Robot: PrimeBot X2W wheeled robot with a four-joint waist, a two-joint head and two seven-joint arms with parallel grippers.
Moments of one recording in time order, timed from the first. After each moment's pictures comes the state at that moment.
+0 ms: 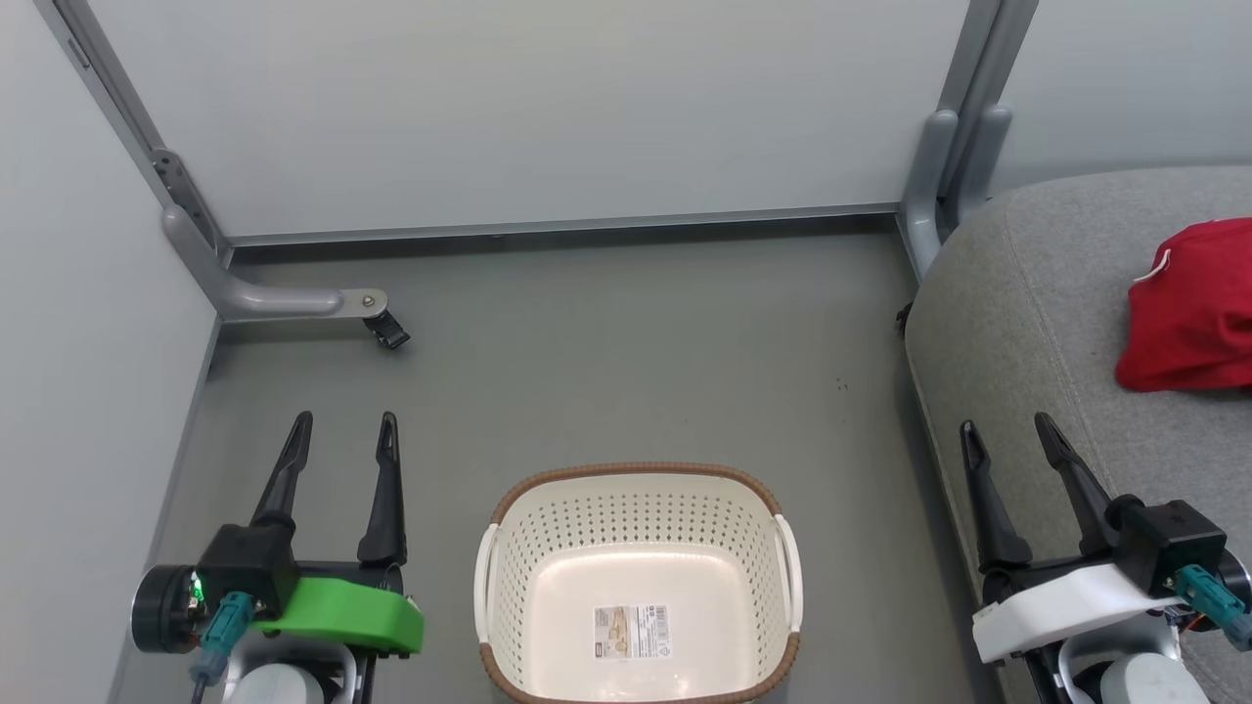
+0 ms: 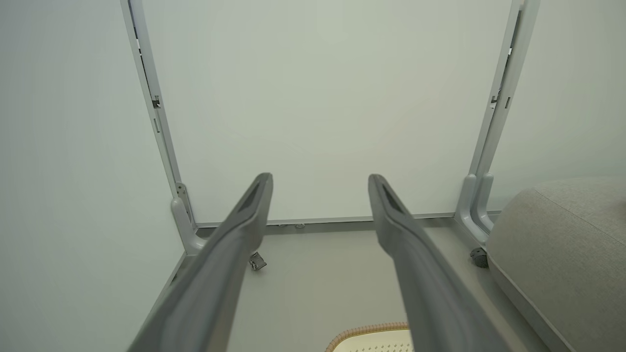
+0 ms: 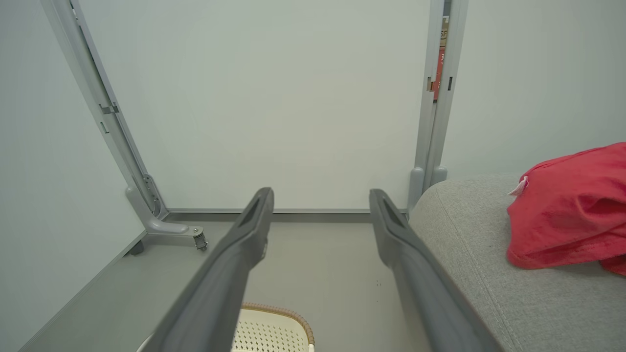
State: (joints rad) left arm -0.09 0.09 -0.11 0.18 -0.17 -0.05 -0.26; right arm -0.01 -0.05 -0.03 0.04 0.18 0.13 -0.20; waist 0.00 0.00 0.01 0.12
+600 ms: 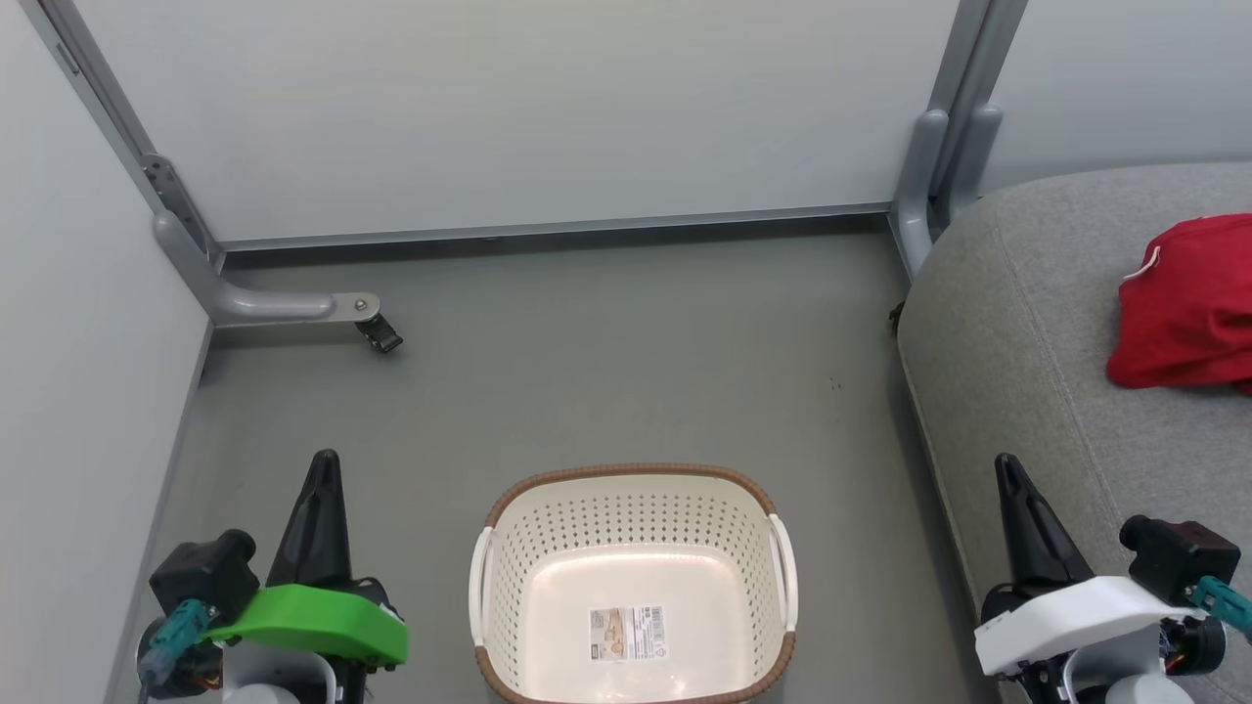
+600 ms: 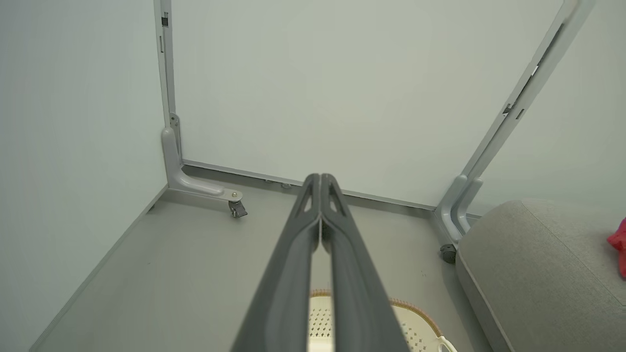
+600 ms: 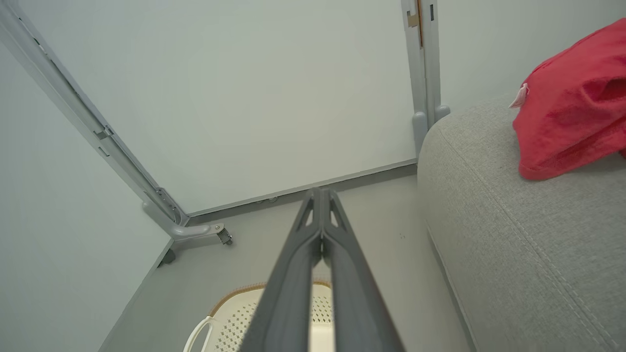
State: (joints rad) left arm -0.07 0.08 -0.08 0.23 -0.38 -0.05 -0.20; right arm 0.01 -0.04 -0.03 0.11 0.39 0.13 -0.15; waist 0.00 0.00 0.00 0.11
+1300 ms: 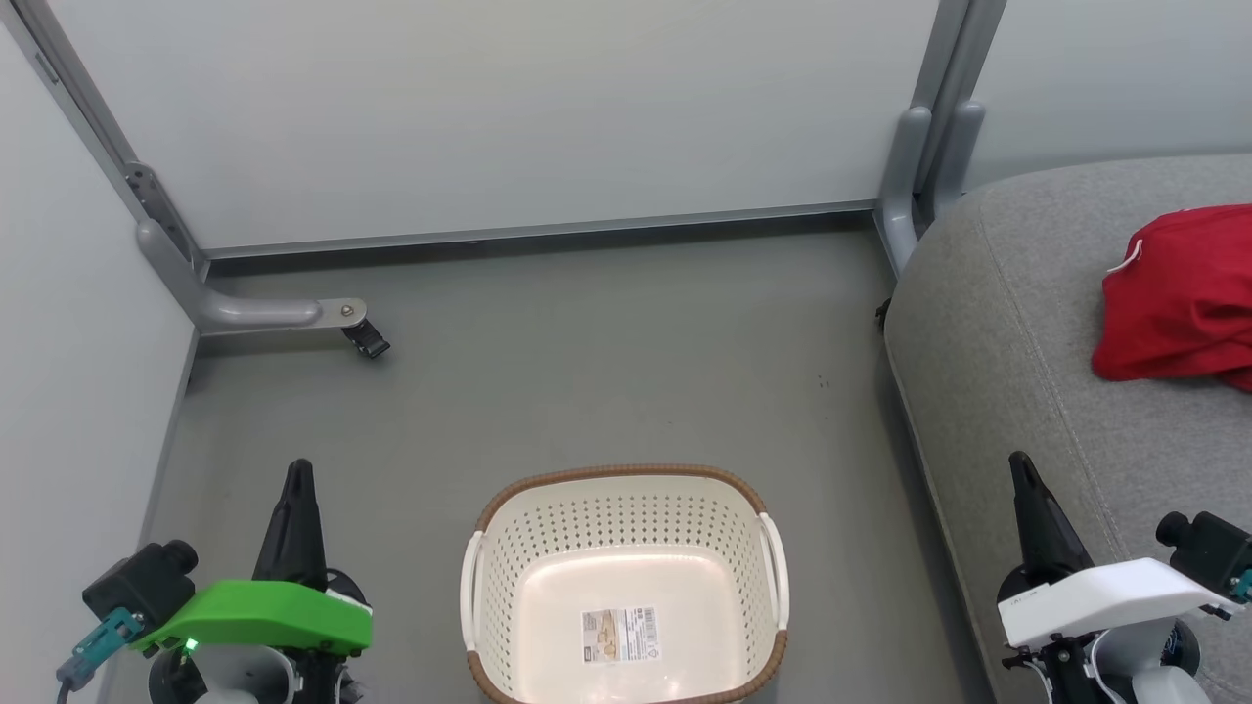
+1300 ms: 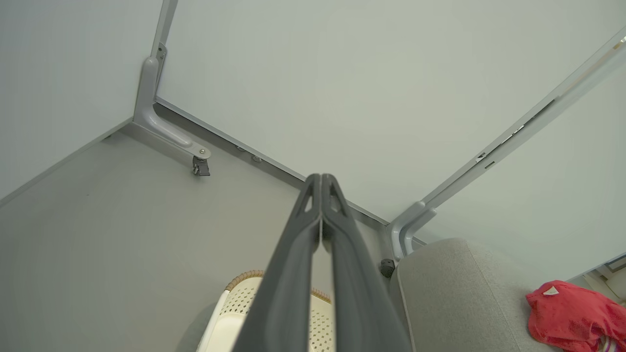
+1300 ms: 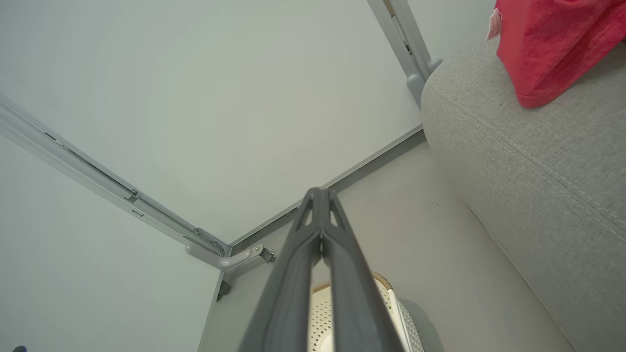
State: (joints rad) left arm -0.07 0.07 -0.03 0.23 -0.72 -0.07 -0.11; right arm -0.02 -0.04 -0.05 0.14 0.73 0.13 -0.09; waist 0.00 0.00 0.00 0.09
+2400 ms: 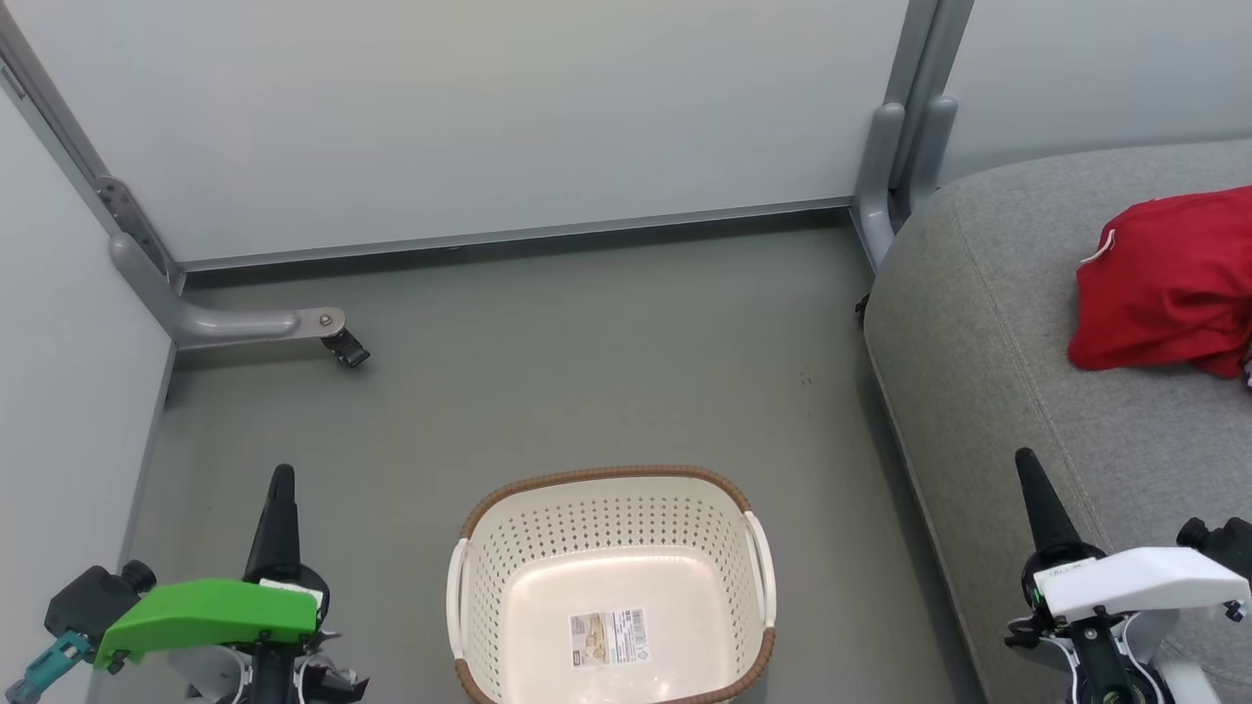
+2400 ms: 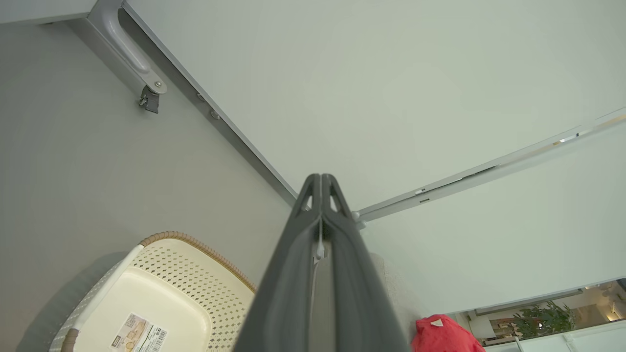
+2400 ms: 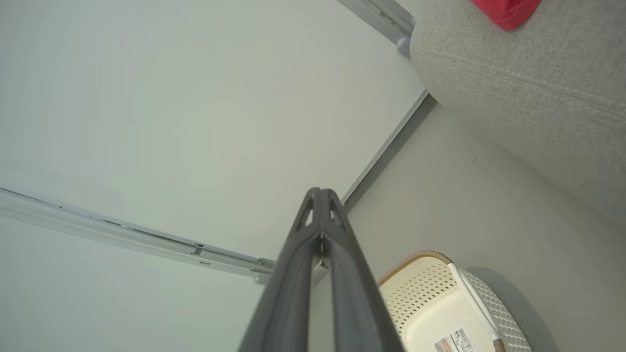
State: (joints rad) left arm -0.08 0.06 0.04 0.24 -1.12 -0.10 -0.01; right arm -0.06 -0.05 -0.07 0.19 1.13 0.13 0.00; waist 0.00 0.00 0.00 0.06
